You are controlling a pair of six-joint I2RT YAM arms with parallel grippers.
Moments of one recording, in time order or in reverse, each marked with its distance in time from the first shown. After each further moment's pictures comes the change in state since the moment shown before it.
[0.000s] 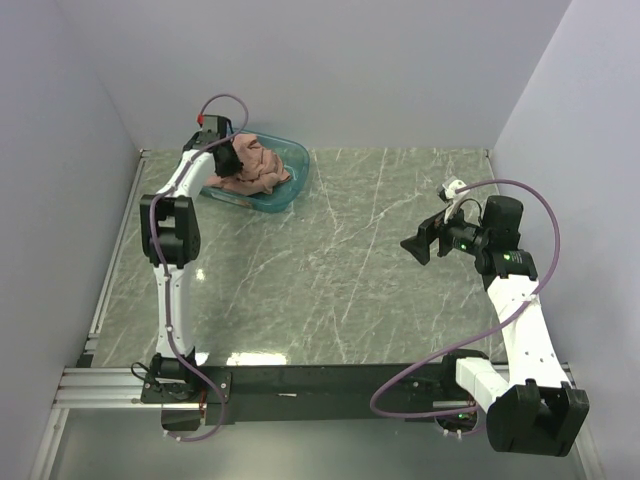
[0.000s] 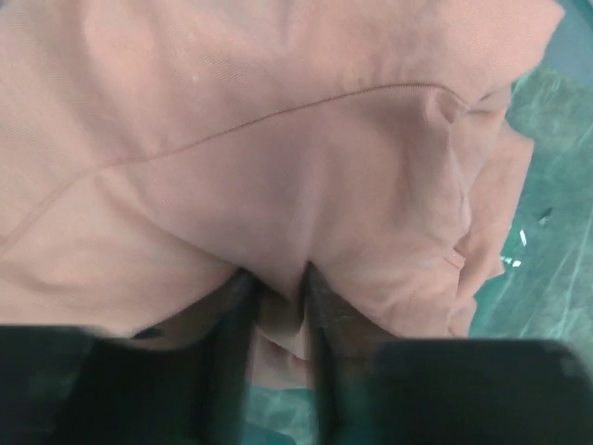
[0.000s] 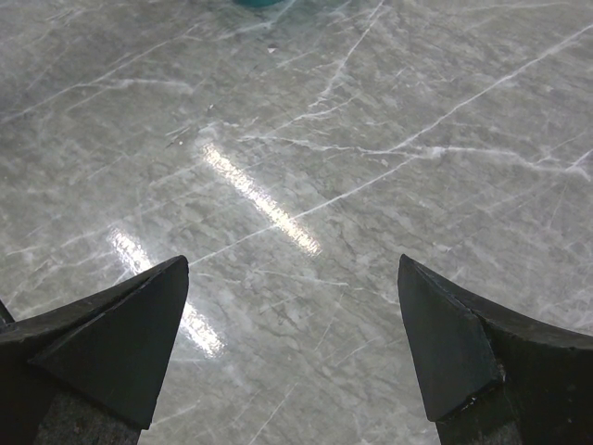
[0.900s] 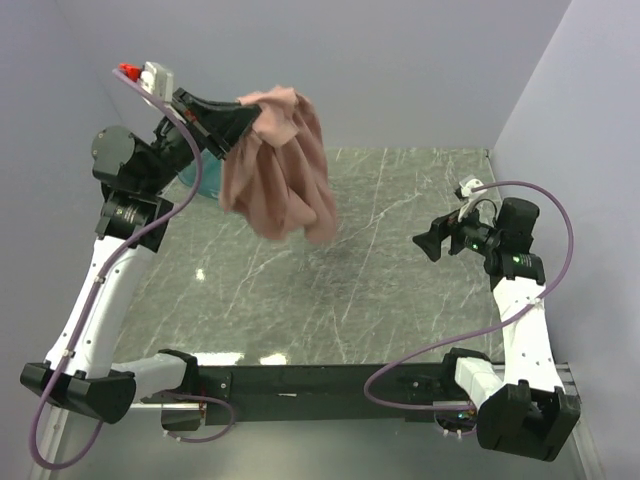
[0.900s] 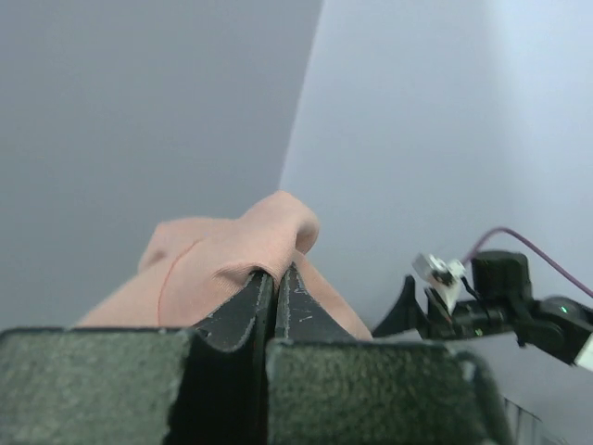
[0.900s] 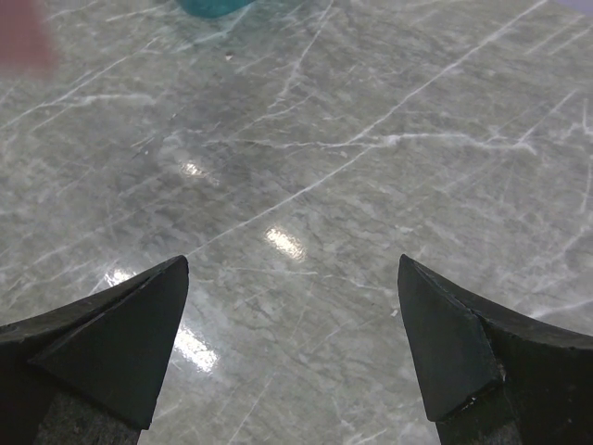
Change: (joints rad) left arm -0.175 -1.167 -0.610 0.714 0.587 0.002; right arm -0.102 -0.011 -0.001 0.002 -0.017 0.001
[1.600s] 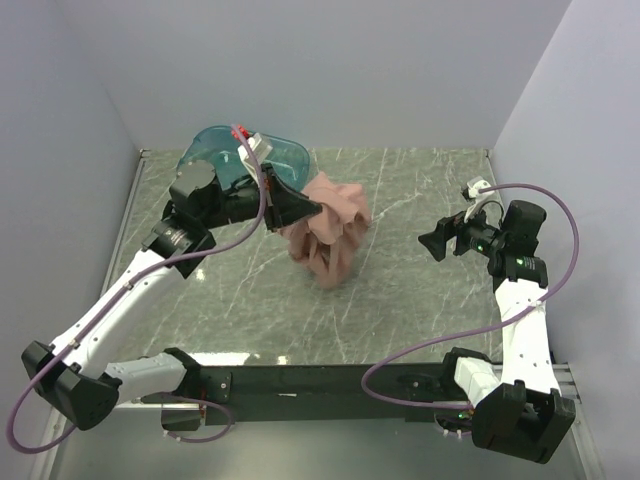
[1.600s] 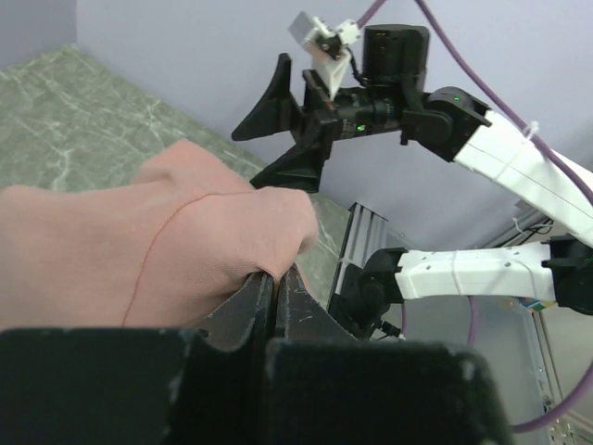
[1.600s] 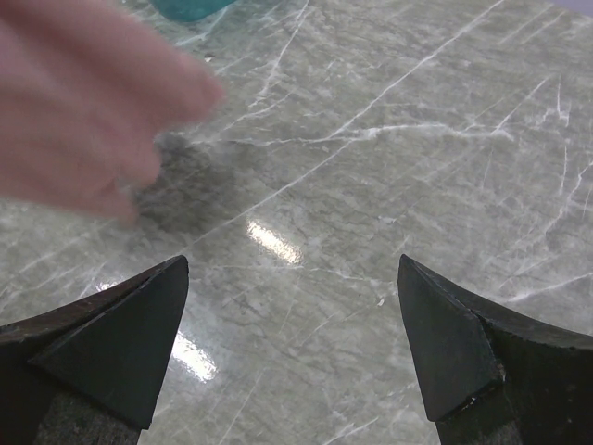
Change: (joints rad) left arm -0.293 -0.046 -0.288 -0.171 0.167 0.017; right arm -0.065 -0.016 -0.013 0.008 -0.010 0.003
